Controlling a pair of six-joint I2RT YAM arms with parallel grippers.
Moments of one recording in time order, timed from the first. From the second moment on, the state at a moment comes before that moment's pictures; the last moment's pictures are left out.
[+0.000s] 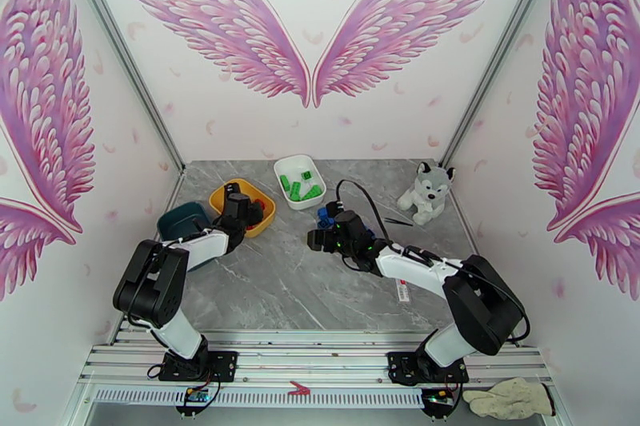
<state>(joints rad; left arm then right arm) -0.31 1.66 0.87 0.18 -0.28 -0.45 0.64 1.56 0.85 0.05 -0.04 0.52</state>
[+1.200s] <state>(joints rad) -0.66 1.94 1.07 0.21 0.01 -0.23 0.49 1.22 0.60 -0.07 0.06 0.53</state>
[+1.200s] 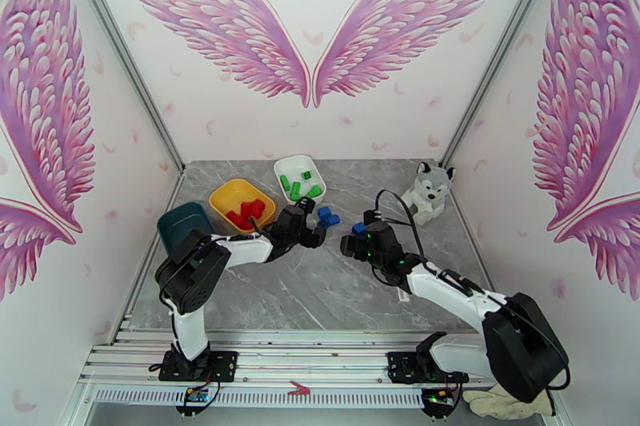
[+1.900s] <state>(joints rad) -0.72 2.20 1.39 0.03 -0.14 -0.14 0.49 1.05 0.57 -0.15 0.05 0.55</state>
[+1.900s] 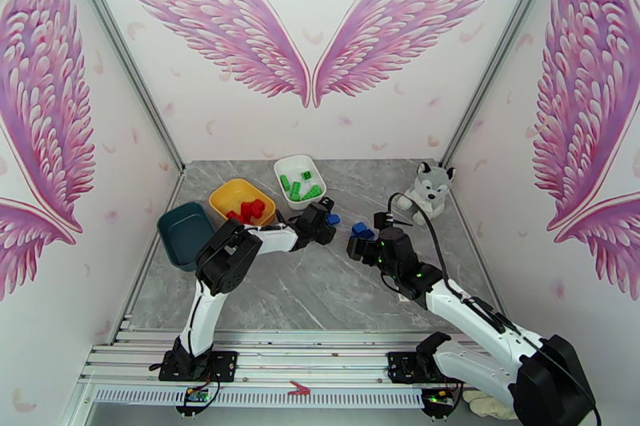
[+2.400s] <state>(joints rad) -0.74 2.23 1.45 -0.02 -0.18 -0.11 0.49 1.08 0.57 -0.14 0.04 0.55</state>
